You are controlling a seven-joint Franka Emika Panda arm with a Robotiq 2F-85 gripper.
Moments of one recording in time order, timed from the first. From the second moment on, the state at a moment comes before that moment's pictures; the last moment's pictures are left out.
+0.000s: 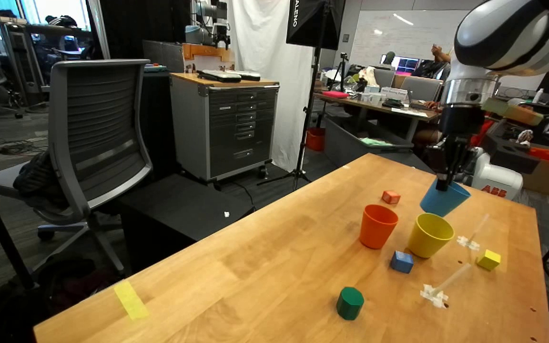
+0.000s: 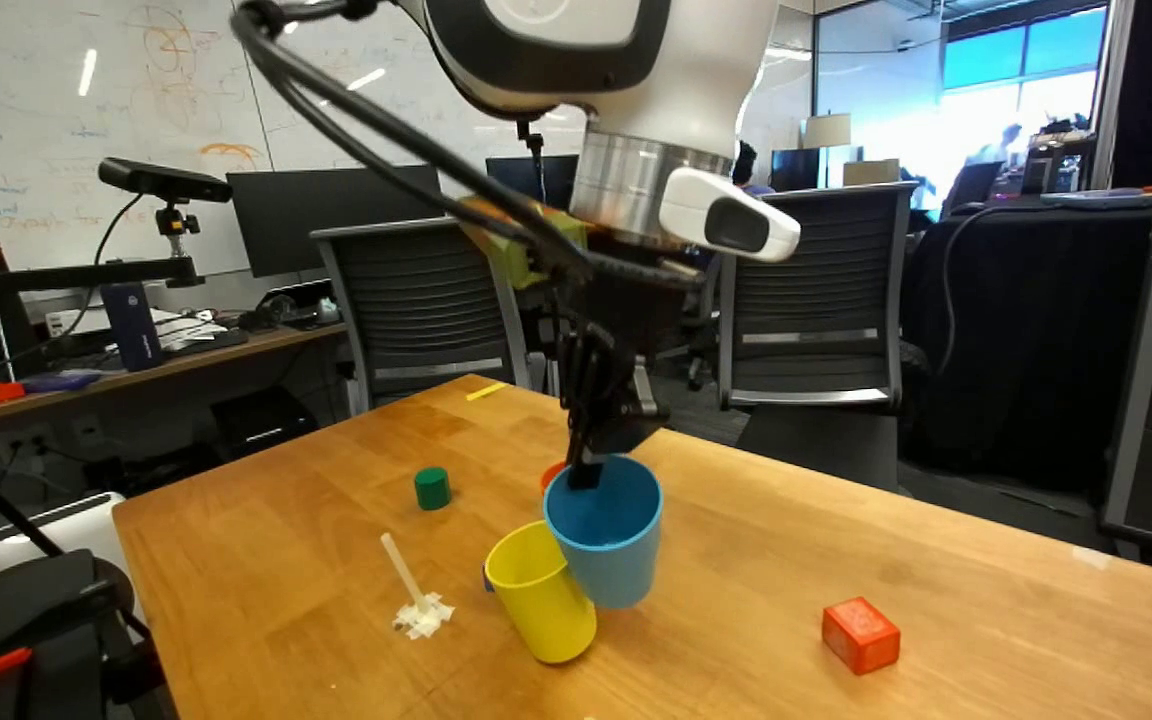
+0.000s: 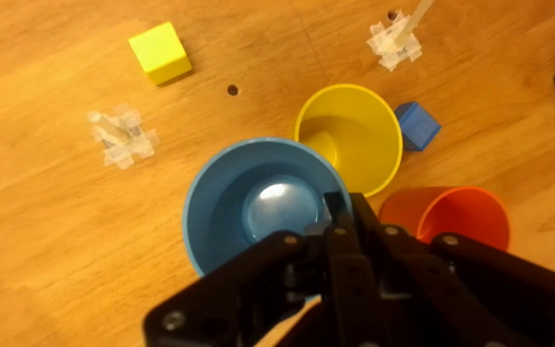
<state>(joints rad) -0.29 0.36 -0.14 -1.95 0.17 2.05 -0.18</state>
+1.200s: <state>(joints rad) -0.22 0.24 -0.14 -2.05 0.14 1.95 -0.19</state>
